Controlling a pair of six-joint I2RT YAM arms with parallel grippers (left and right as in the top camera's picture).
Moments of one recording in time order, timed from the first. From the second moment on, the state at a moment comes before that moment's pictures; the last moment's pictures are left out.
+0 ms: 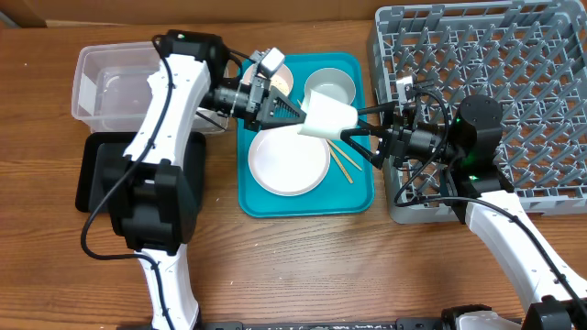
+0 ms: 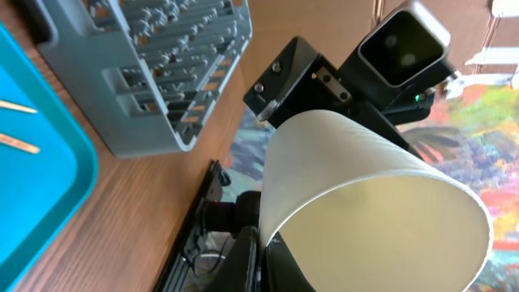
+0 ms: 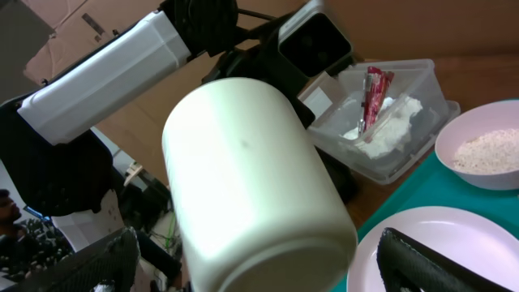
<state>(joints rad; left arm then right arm) -0.17 2.15 1.99 -1.69 1.36 0.43 0.13 1.38 0.81 0.45 -1.15 0.56</state>
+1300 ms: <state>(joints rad) -0.12 2.15 1.99 -1.62 1.30 0.42 0.10 1.38 0.81 0.49 -1.12 0.68</state>
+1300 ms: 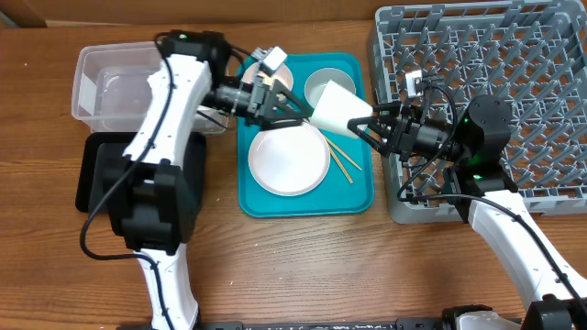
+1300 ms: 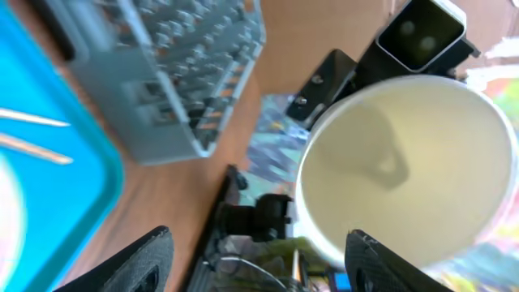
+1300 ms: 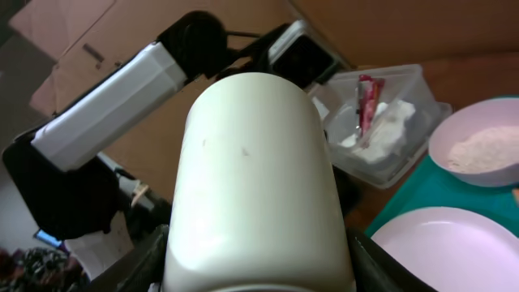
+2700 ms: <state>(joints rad) -0.06 2.15 2.25 -1.59 0.82 0.37 0.00 1.21 1.25 -1.23 0.00 0.53</state>
